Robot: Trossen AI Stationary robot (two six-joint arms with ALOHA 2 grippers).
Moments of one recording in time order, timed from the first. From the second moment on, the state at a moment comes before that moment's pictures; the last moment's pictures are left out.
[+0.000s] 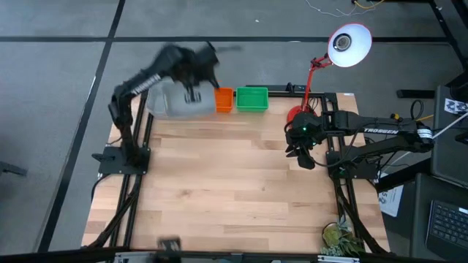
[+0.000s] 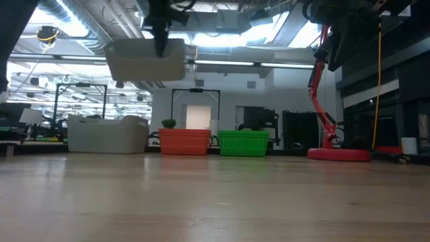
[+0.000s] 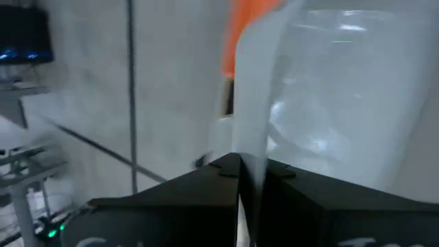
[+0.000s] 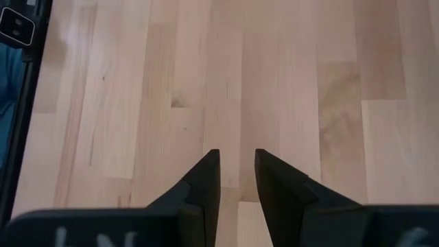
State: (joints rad) left arm 0.51 1.81 2.14 -1.57 -0.48 0.41; right arm -0.13 1.08 0.94 -0.88 -0.27 -0.06
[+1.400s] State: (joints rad) left arm 1.06 1.84 1.71 -1.31 -0.29 1.07; right arm -0.13 1.08 0.94 -0.83 -0.26 0.00
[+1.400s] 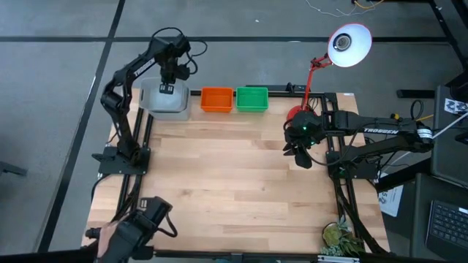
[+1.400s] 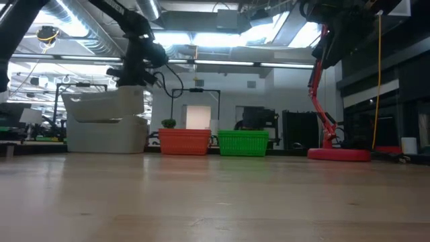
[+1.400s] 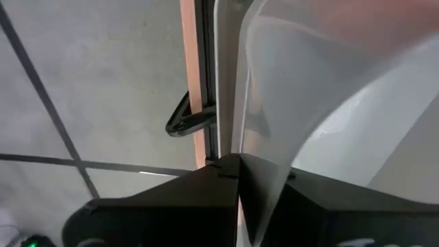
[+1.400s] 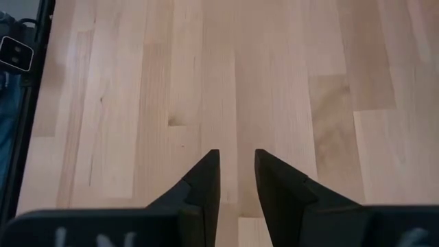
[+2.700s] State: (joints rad) left arm 0.88 1.96 1.82 -1.50 -0.47 0.53; right arm -0.13 1.08 0.94 -0.83 -0.25 -0.03
